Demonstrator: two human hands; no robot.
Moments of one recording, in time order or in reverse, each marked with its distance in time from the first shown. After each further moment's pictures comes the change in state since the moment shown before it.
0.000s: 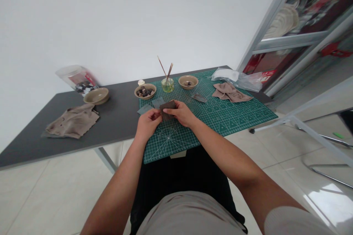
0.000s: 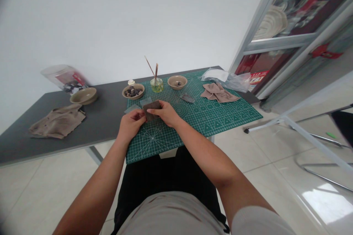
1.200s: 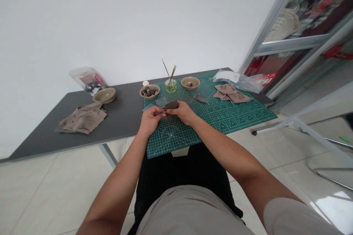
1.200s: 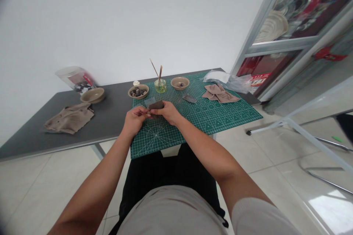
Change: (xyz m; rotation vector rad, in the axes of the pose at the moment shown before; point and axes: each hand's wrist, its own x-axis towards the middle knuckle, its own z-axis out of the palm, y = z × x) left_hand 0.007 -0.004 0.002 -0.263 -0.003 -0.058; right_hand 0.003 0.002 0.000 -0.036 -0.037 0.020
